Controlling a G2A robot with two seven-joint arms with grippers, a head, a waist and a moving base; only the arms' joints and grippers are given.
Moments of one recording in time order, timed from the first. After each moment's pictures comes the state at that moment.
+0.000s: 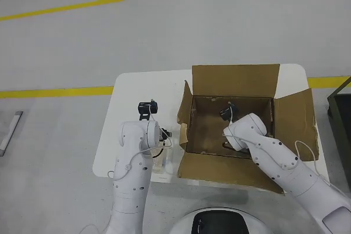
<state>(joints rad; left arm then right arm) 0.82 -1.58 -1.34 -1.52 1.58 0.12 -1.54 -0.71 -1.32 0.87 -1.37 -1.51 0.23 1.54</state>
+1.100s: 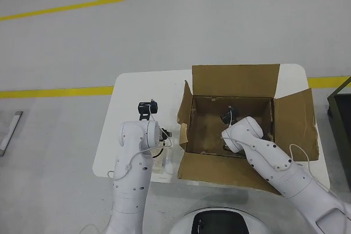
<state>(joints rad) 0.82 -1.58 -1.34 -1.52 1.58 0.12 -1.54 -0.74 -1.36 0.90 -1.30 -1.59 0.22 1.54</state>
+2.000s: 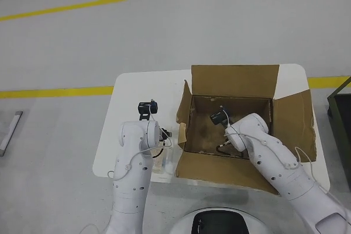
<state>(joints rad) 0.82 -1.58 -1.34 -1.52 1.58 0.12 -1.54 -0.78 -1.39 1.01 -1.40 -1.38 0.09 1.46</state>
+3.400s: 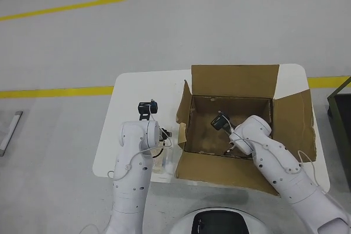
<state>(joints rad) 0.82 -1.58 -1.34 -1.52 1.58 0.12 -1.54 -0.82 -1.38 1.04 -1.39 -1.48 -0.15 1.42</state>
